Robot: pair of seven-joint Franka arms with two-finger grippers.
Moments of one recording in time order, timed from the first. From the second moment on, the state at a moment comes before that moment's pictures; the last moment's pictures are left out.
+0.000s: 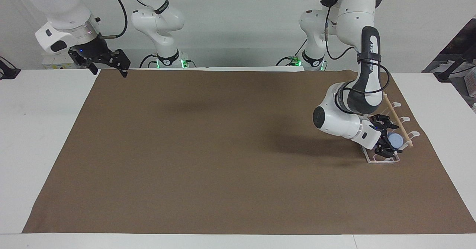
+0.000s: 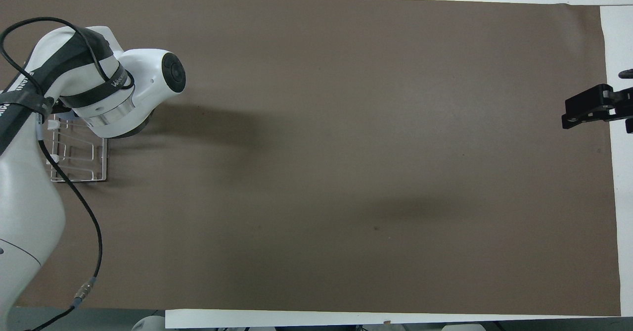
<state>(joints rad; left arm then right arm) -0.29 0.43 0.00 -1.76 1.22 1.66 -1.92 0.03 0.02 -0.07 -1.47 -0.04 1.35 0.07</state>
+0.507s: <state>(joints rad) -0.29 0.40 0.00 -1.52 0.97 1.55 -1.59 0.00 0.01 -0.06 -1.52 -0.04 1.35 0.07</state>
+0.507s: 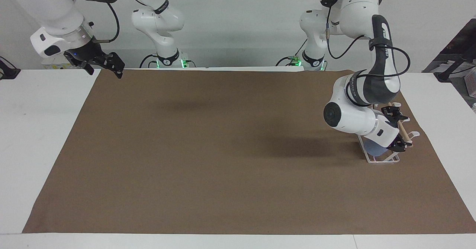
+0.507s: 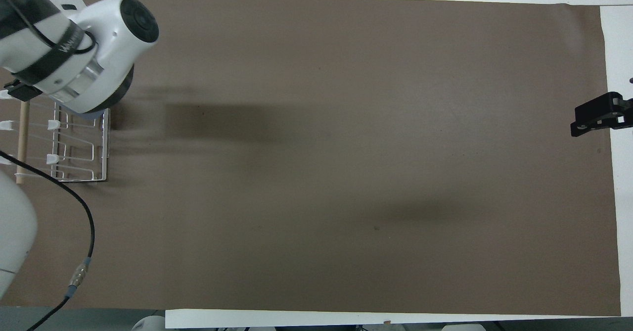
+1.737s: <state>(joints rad) -0.19 0.17 0.06 -1.39 -0.01 1.39 -0.46 0.00 0.00 -0.06 -1.52 -0.04 1.35 0.07</state>
